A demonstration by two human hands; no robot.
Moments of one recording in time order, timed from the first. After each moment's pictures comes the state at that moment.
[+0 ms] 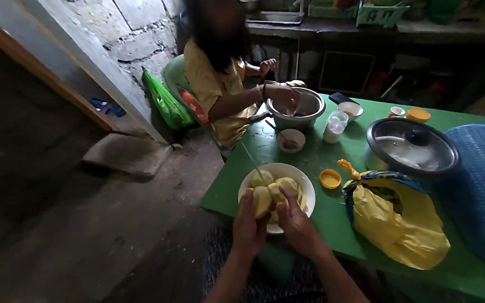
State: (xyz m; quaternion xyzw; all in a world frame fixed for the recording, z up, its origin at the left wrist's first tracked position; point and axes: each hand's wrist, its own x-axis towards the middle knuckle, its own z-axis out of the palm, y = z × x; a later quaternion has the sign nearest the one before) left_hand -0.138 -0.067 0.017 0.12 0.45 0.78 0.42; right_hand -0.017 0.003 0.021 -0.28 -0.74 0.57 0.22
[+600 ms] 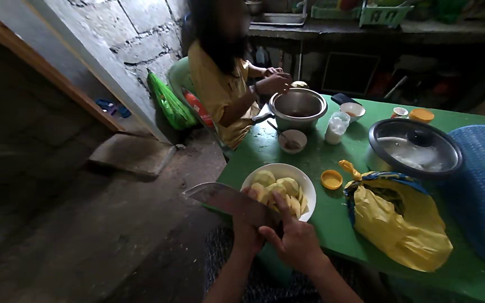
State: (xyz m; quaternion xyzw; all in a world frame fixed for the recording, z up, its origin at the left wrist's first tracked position) left_hand -0.137 -0.071 0.010 0.19 0.44 0.81 0.33; right_hand -0.014 -0.025 0.017 -0.27 -0.87 0.26 0.32
